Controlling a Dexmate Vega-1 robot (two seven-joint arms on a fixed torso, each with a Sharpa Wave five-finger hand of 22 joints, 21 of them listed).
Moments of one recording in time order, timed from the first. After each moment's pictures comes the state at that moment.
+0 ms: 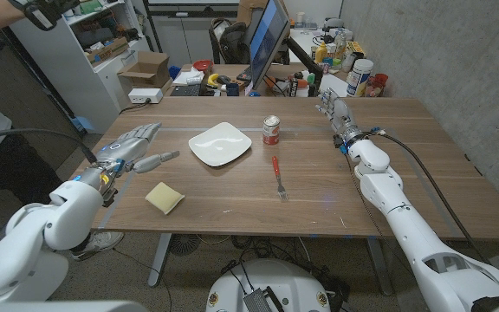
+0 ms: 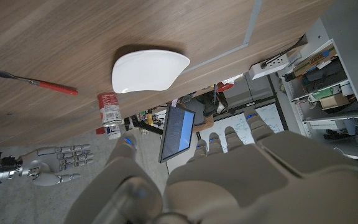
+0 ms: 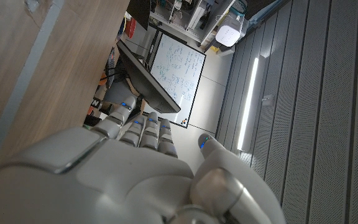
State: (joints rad) left arm 1.74 0.56 -0.35 -2.43 0.90 0.19 -0.27; left_hand 0.14 -0.04 0.45 -0.08 0.20 -0.18 0.07 0.20 0.17 -0.17 0.06 0.22 0.18 -0.16 0.09 0.20 0.18 -0.05 0.21 0.24 0.19; right arm -0.81 -0.25 -0.14 -1.33 0.31 0.22 0.16; right_hand 0.10 0.11 0.37 0.15 0.25 0.10 0.05 0.18 0.17 0.13 0.04 0.19 0.18 0.01 -0.03 0.19 0.19 0.13 -0.04 0.31 0.17
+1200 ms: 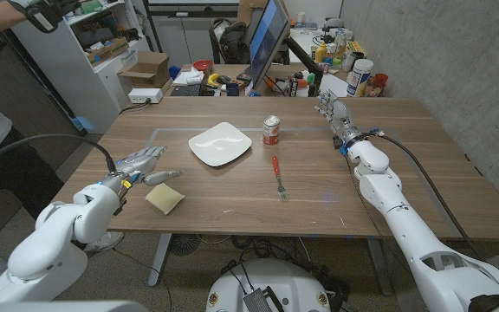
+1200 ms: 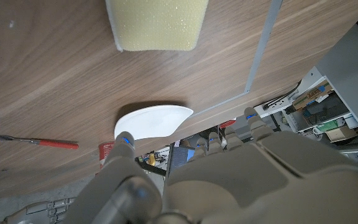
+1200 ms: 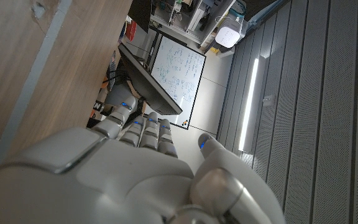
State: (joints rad) left arm 1.68 0.75 -0.19 -2.32 0.94 0.35 -0.34; left_hand 0.15 -0.06 0.44 -0.09 0.21 -0.17 0.05 0.20 0.17 -0.16 0.06 0.22 0.18 -0.16 0.09 0.20 0.18 -0.05 0.21 0.24 0.19; right arm -0.81 -0.24 -0.13 -1.30 0.31 0.24 0.18; right_hand 0.10 0.11 0.37 0.15 0.25 0.10 0.05 0.18 0.17 0.13 0.04 0.19 0.18 0.01 -0.03 0.19 0.19 0.14 -0.04 0.30 0.17
